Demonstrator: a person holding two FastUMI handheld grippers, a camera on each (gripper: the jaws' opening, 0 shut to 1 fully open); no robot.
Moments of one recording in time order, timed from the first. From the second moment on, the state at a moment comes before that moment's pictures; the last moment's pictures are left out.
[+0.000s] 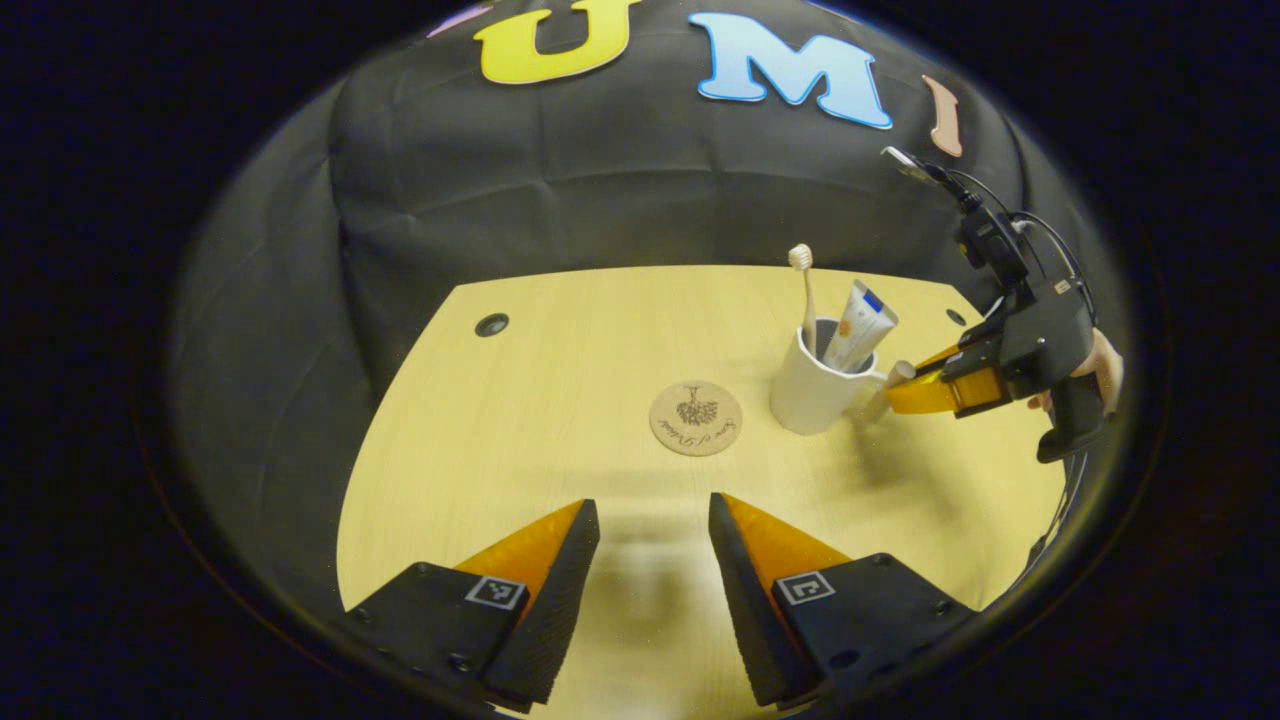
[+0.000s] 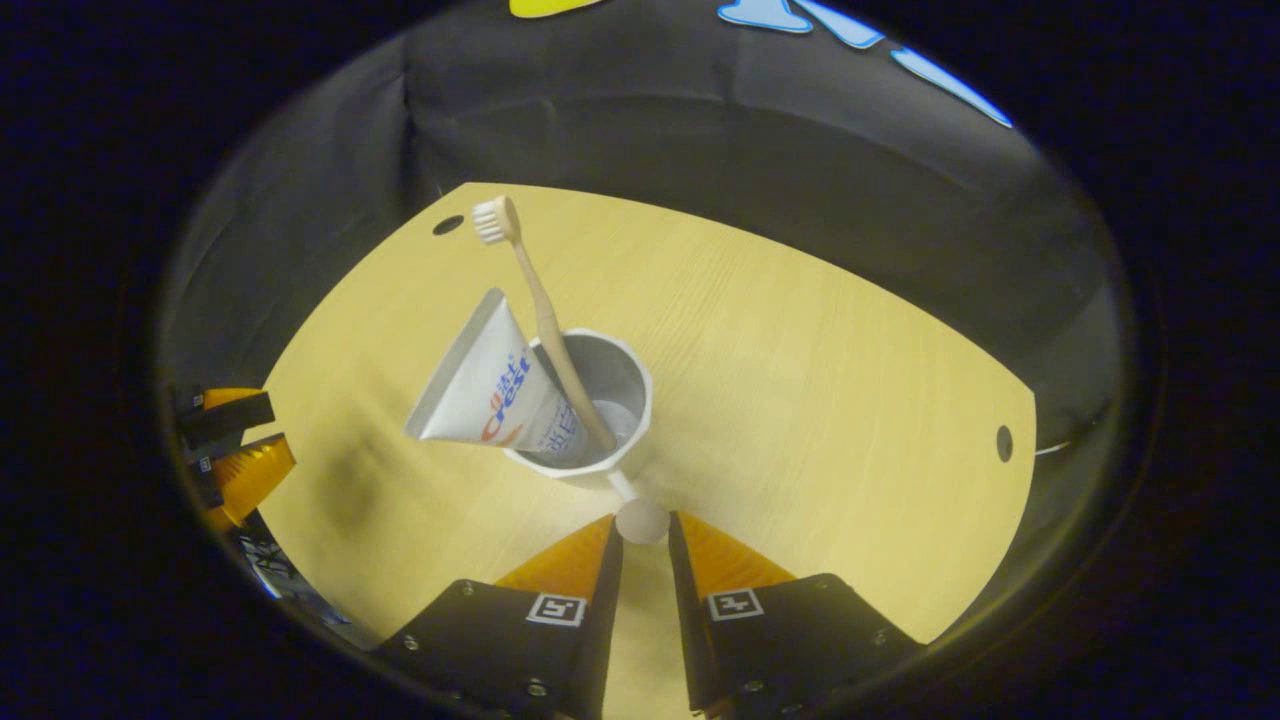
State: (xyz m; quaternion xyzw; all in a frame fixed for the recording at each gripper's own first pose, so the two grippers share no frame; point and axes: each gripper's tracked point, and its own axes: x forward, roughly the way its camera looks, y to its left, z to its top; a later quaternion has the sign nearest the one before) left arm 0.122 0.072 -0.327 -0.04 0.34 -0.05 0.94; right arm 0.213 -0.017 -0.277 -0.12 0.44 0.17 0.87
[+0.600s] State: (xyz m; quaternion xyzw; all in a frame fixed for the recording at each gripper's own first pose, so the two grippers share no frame) left arm 0.103 0.074 -0.336 -0.06 0.36 -0.03 0.93; right arm 0.232 0.004 -0.278 -0.18 0.44 0.21 0.86
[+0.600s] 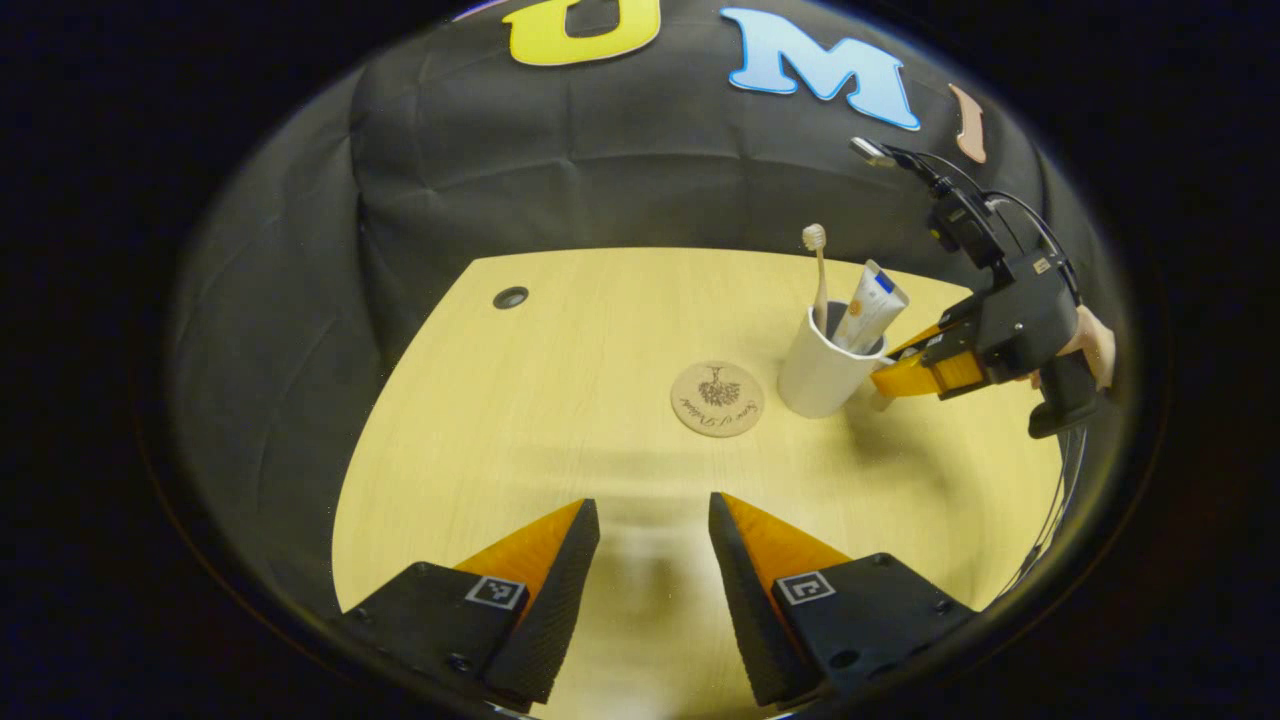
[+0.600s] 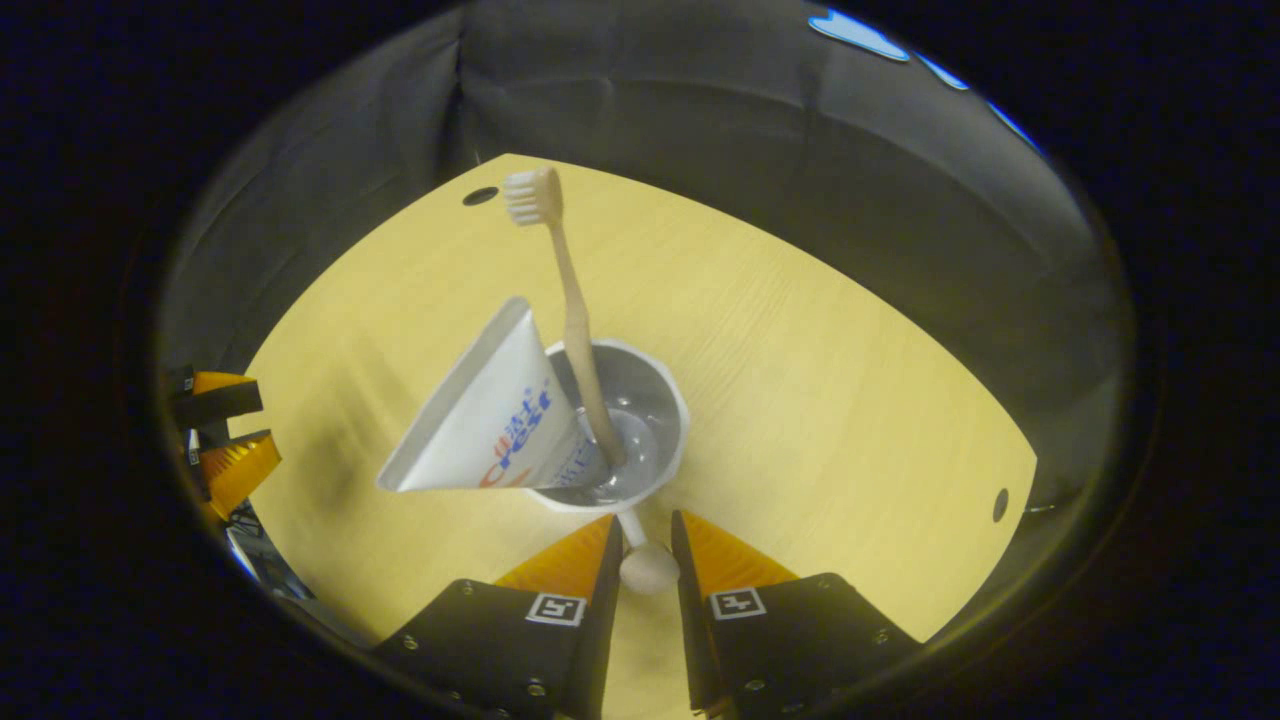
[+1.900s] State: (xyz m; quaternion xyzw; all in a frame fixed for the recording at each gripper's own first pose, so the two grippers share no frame) left arm 0.101 0.082 -0.358 -0.06 0.37 -0.01 0.93; right arm 0.219 0.034 -0.257 -0.08 0.37 0.16 0.91
